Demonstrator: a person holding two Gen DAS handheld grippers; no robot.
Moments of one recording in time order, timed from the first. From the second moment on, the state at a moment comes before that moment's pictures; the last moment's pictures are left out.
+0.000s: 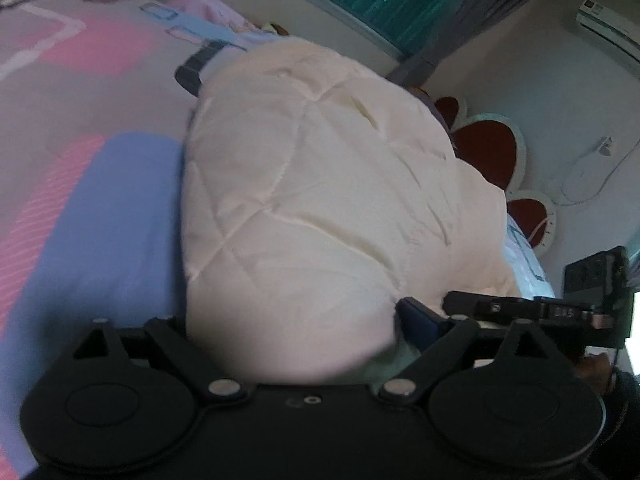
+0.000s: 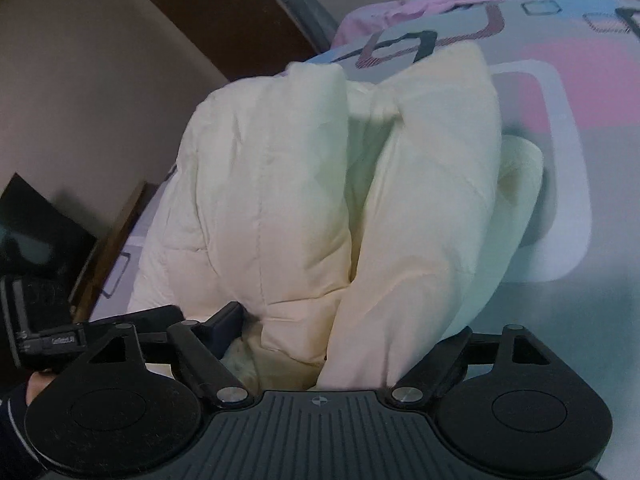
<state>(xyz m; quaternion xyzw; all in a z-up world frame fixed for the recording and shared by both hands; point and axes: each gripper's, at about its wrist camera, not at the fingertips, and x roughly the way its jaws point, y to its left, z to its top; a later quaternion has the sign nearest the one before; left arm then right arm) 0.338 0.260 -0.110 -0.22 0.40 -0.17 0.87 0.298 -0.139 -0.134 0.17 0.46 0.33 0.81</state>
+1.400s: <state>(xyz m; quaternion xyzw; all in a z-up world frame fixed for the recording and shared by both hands) 0.413 0.196 -0.033 -0.04 0.36 -0.18 0.92 0.299 -0.107 -0.042 0.06 0.37 0.24 0.89</state>
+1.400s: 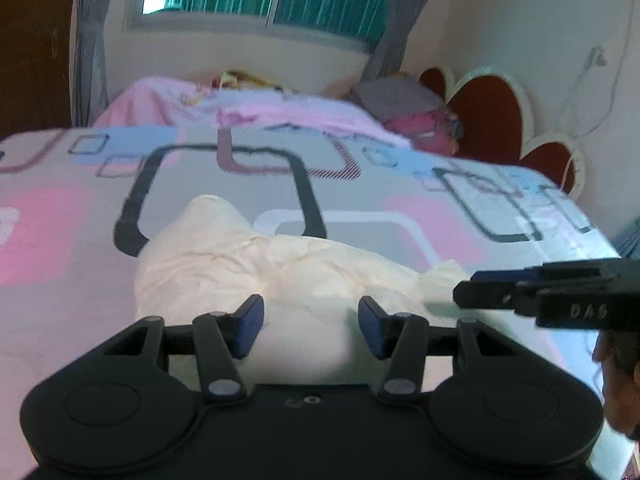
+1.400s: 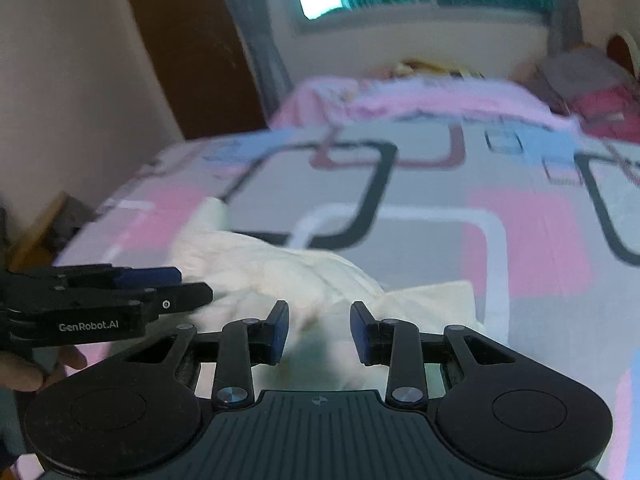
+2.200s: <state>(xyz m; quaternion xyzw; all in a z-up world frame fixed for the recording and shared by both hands) 0.260 0.190 -0.042 -0.04 0.36 -0.12 0.92 0.172 -0.121 -0.069 0.00 0.41 0.28 0.87</state>
